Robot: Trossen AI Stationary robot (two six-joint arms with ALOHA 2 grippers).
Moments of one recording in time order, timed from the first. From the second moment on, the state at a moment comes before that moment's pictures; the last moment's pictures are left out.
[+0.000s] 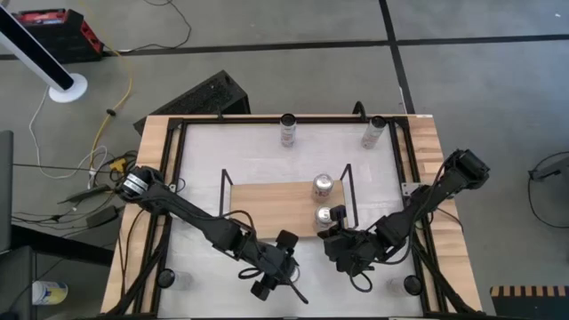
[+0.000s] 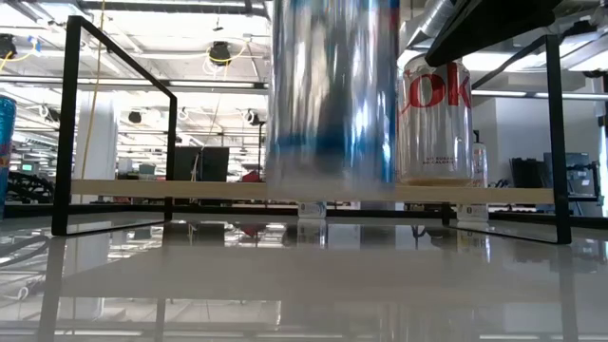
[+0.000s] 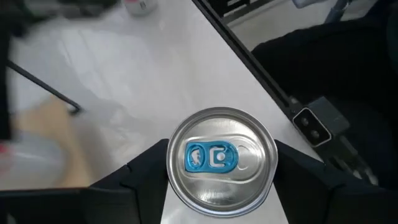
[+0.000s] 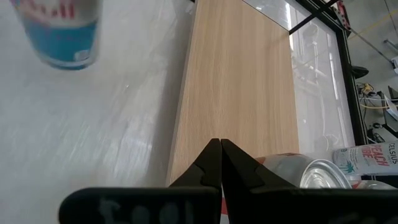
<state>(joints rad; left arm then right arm) -0.47 1.85 1.52 -0.34 -0.07 0.10 0.63 1.56 1.11 -0.52 0.70 0.08</state>
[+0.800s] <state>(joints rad) -0.06 1.78 1.63 -0.62 0.20 0.39 0.63 1.56 1.11 -0.54 0.70 0.08</state>
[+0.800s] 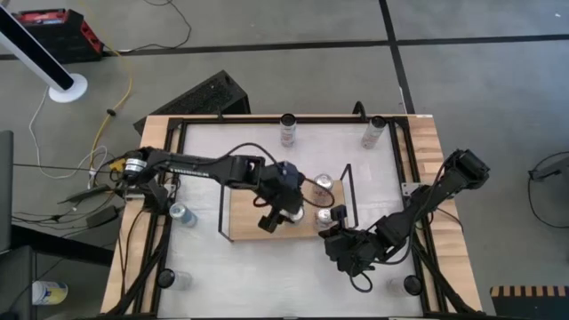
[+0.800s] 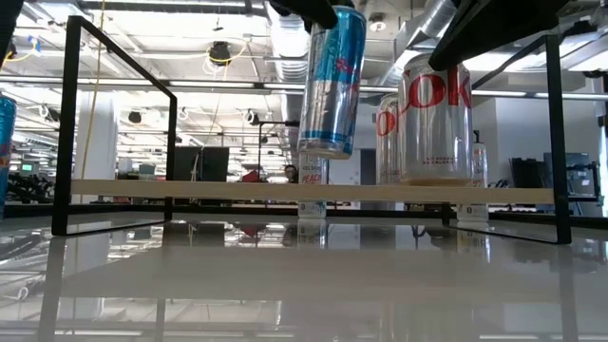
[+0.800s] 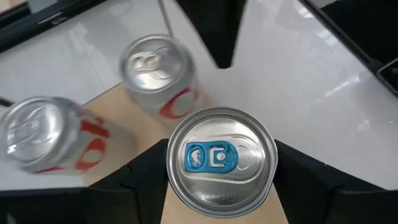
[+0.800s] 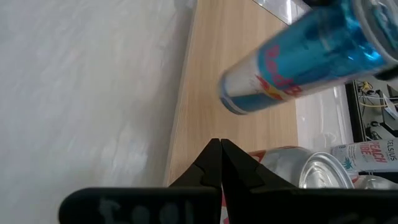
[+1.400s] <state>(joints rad) -0.01 1.74 1.43 -0.40 0.27 0.39 0.63 1.56 1.11 -0.54 0.70 0.10</state>
